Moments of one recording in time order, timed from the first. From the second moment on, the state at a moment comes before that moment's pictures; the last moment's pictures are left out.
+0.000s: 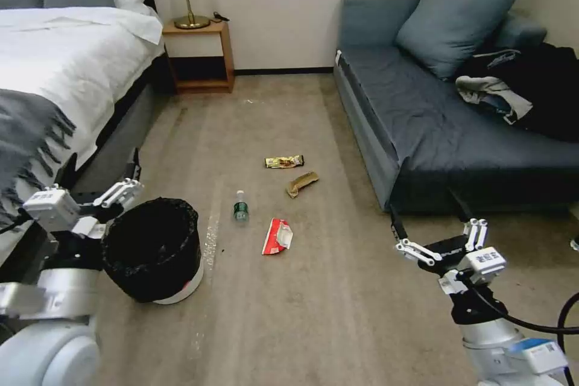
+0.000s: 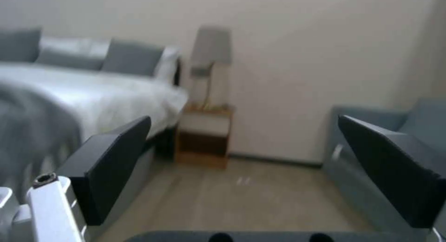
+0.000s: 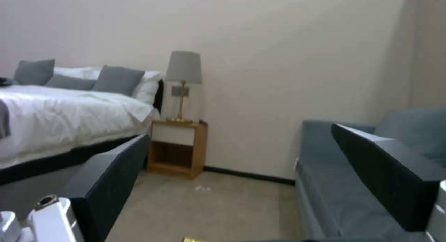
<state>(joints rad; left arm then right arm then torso) 1.66 -1.07 -0.86 -2.33 -0.67 -0.05 -0.26 -1.78 1.31 0.64 2.29 0.18 0.33 -0.18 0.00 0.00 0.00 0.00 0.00</state>
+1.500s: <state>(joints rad) 1.39 -0.73 -0.84 -1.76 -1.30 0.59 -0.50 -1.59 1.24 0.48 2.03 0.11 0.34 -0.18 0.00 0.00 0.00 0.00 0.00</state>
